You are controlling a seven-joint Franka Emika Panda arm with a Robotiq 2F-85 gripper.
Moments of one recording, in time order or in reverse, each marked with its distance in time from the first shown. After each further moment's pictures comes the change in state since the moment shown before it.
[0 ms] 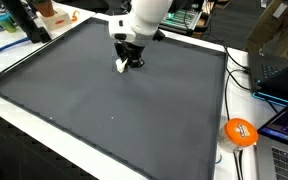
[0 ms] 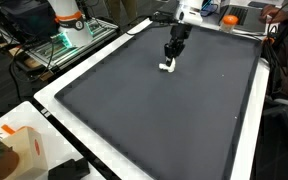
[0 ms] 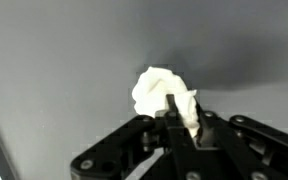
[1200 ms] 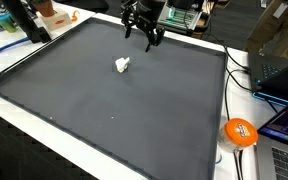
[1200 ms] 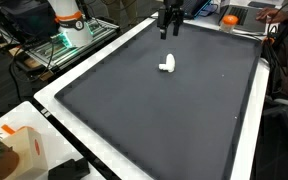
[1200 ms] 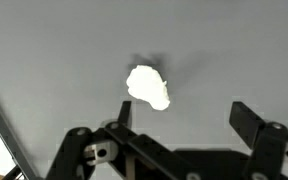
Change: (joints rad) arm -0.013 -0.340 0.065 -0.272 0.020 0.127 -0.019
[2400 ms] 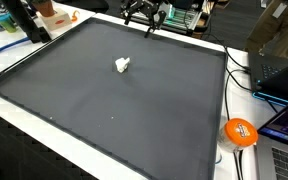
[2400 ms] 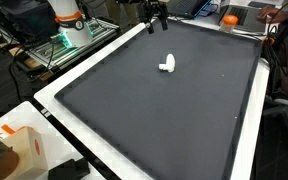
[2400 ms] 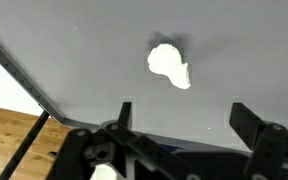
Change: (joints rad) arm -0.059 -0.248 -0.024 -0.339 -0.821 0.324 0.685
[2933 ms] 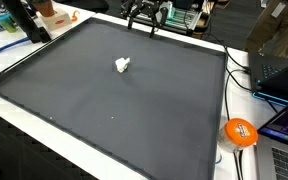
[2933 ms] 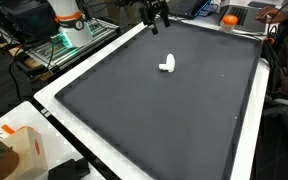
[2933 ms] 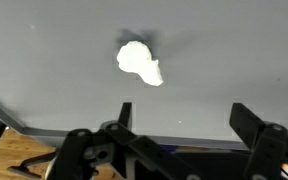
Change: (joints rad) arm -0.041 0.027 -0.061 0.002 -0.072 0.258 -0.001
